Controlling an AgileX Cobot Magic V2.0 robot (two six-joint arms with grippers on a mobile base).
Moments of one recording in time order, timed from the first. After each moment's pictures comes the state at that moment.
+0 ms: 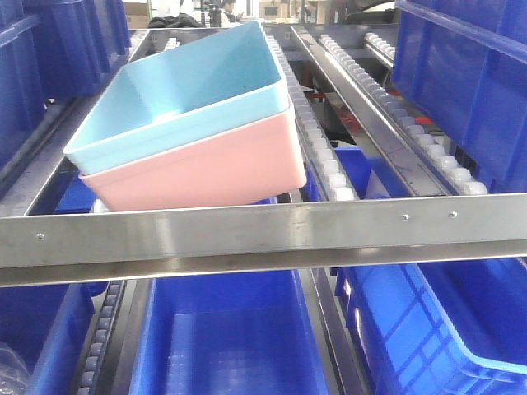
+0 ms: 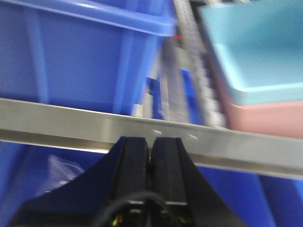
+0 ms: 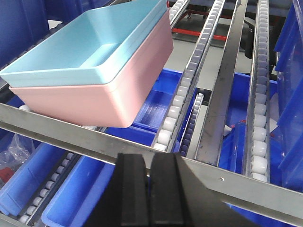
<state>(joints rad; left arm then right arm) 0.05 0.00 0.03 -0.06 0.15 -0.06 0.45 0.59 -0.29 -0.13 -0.04 0.11</state>
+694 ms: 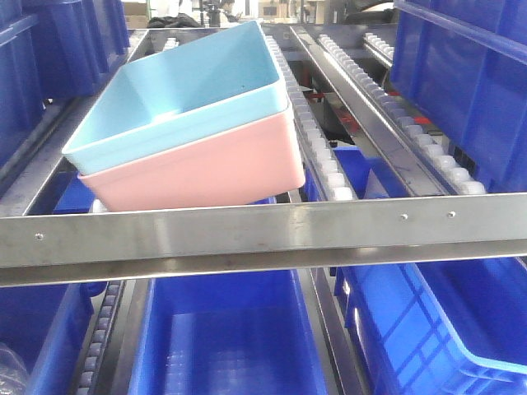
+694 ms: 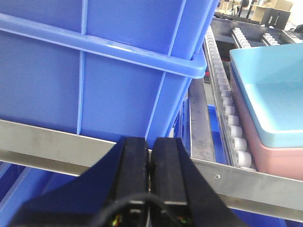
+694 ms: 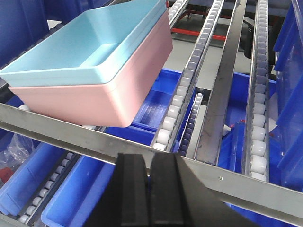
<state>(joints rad) 0.13 -0.01 0.03 -0.06 0.06 -0.06 0.45 0.59 -0.29 -0.13 -0.04 0.11</state>
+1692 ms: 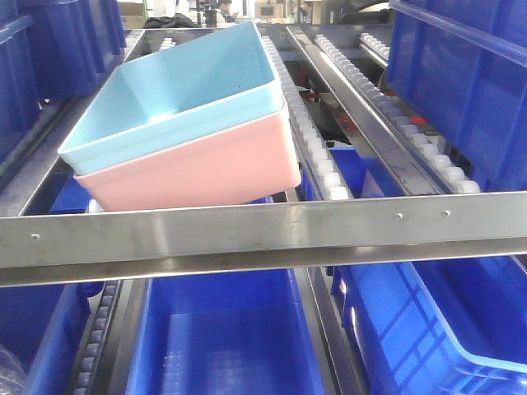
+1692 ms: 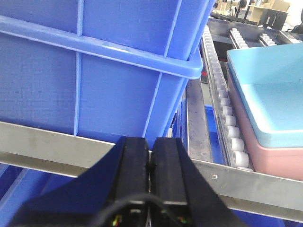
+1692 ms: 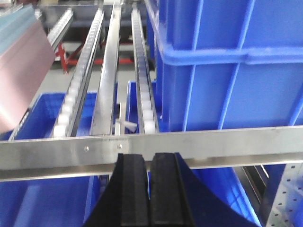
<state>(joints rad) 0.13 -0.01 0.03 -0.06 0.06 -0.06 0.05 0.00 0.03 -0.05 0.08 0.11</state>
